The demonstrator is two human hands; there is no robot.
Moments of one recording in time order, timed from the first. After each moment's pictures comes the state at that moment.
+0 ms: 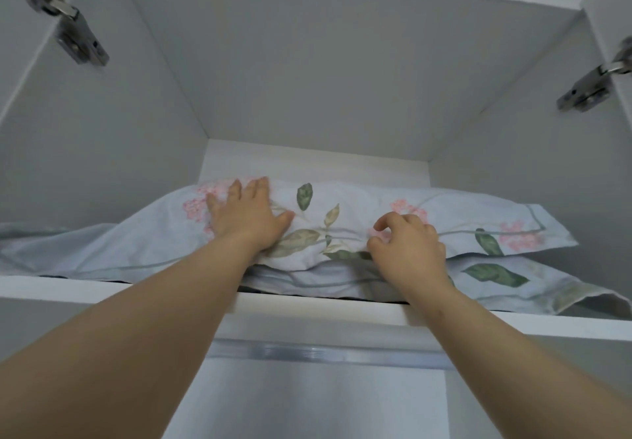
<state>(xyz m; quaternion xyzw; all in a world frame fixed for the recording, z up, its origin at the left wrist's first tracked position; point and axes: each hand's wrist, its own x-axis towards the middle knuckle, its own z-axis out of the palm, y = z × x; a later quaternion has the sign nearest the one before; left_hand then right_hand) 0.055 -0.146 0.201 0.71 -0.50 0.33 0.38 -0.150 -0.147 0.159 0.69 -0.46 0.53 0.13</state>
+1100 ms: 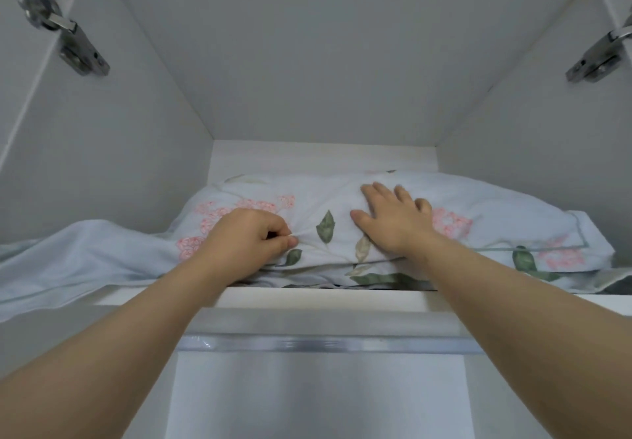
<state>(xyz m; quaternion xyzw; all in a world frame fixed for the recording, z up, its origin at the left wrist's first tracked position) 0.053 -0.089 0.160 0.52 -0.67 0.32 0.43 -0.141 -0.179 0.193 0.77 -0.47 0.39 0.21</state>
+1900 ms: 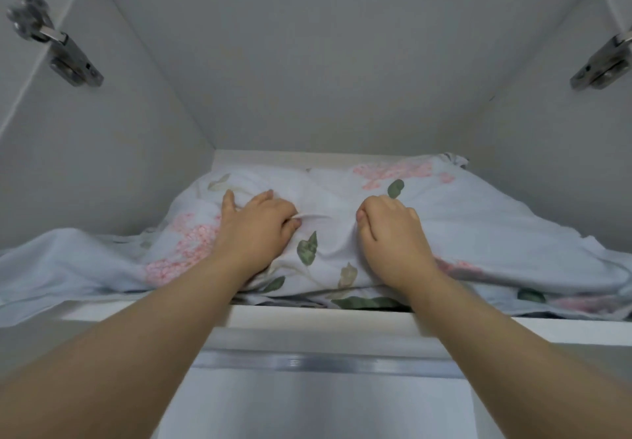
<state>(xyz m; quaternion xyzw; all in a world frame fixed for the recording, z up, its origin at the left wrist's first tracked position) 0.027 -0.132 0.191 0.62 -0.57 0.43 0.32 -0.152 -0.169 0.178 0.74 -0.31 0.53 0.25</state>
